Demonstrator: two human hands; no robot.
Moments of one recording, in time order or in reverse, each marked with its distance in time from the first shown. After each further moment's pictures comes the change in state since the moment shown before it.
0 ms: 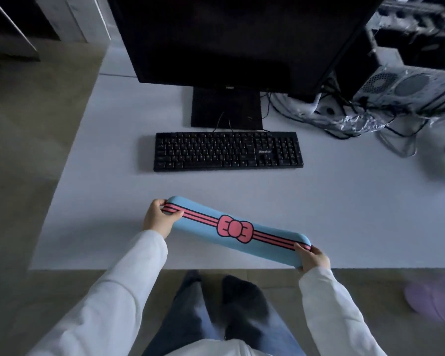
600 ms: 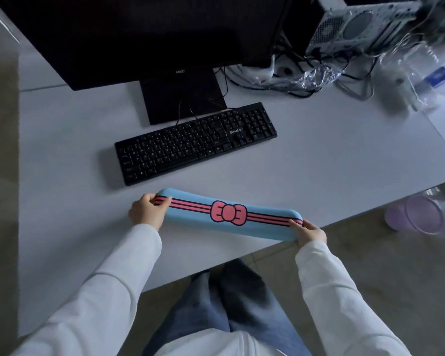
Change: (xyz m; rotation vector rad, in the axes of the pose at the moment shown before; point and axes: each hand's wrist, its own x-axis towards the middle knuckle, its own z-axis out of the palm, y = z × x) left_hand 0.051 0.021 0.008 0.312 -0.051 0.115; right_hand -0.020 0.012 0.012 0.291 0.132 0.152
